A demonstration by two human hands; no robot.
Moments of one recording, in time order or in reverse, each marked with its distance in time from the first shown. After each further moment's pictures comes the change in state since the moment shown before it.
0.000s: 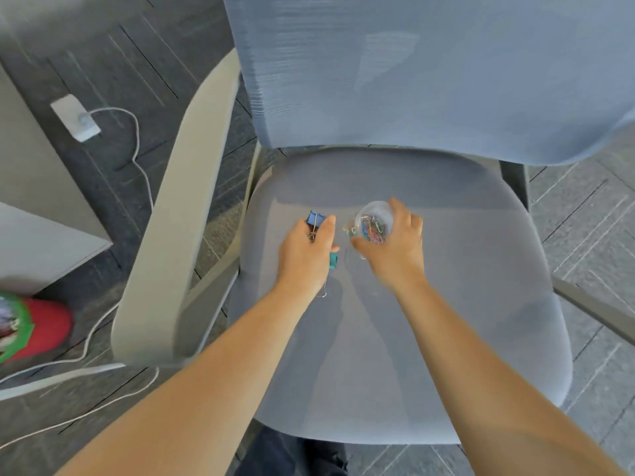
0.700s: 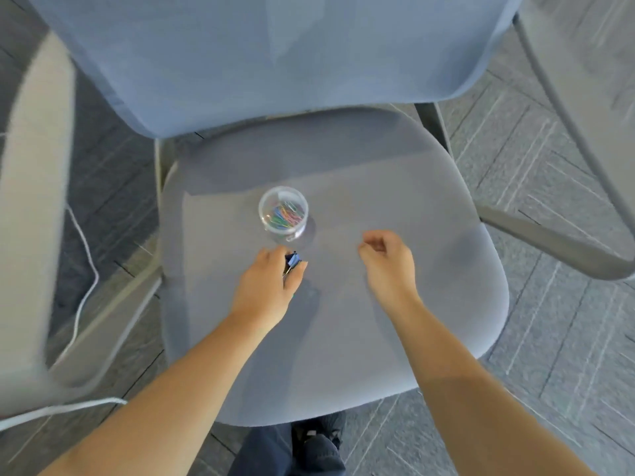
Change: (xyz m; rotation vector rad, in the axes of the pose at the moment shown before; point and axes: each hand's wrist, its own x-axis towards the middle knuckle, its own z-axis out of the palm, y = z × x) left_hand -0.025 -0.060 0.035 0.774 -0.269 0.381; right_hand -0.042 0.081 -0.048 0.367 0.147 0.291
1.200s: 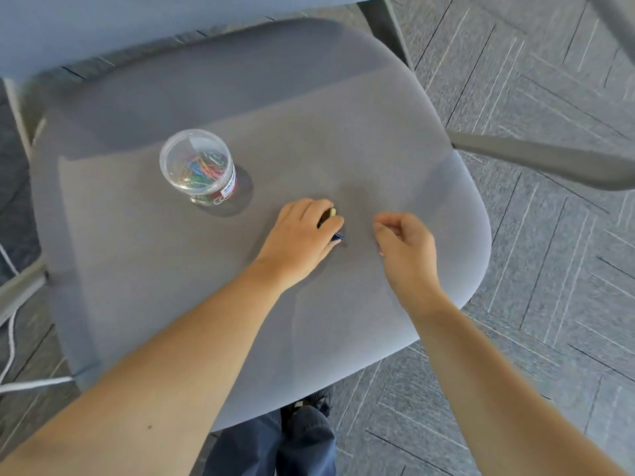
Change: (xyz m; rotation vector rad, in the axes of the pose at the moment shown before) left_hand 0.046 0.016 0.115 0.427 -0.074 0.832; right_hand 0.014 0.083 -0.045 0.076 0.172 0.052
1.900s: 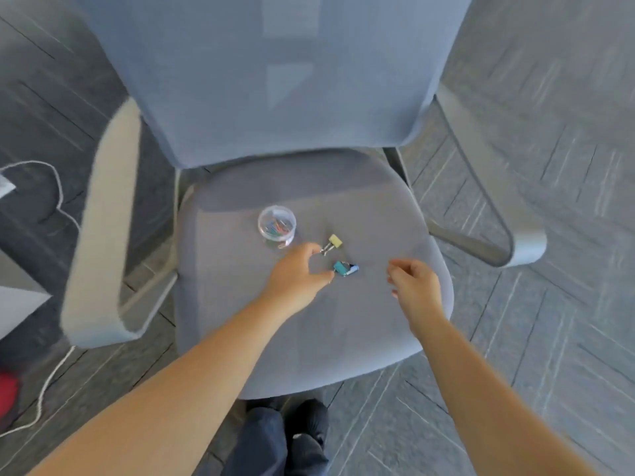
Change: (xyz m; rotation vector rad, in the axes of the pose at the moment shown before) left_hand -0.046 0.058 -0.182 -0.798 -0.045 -0.863; right_hand -0.081 -0.097 -0.044 -0.023 -0.082 0.002
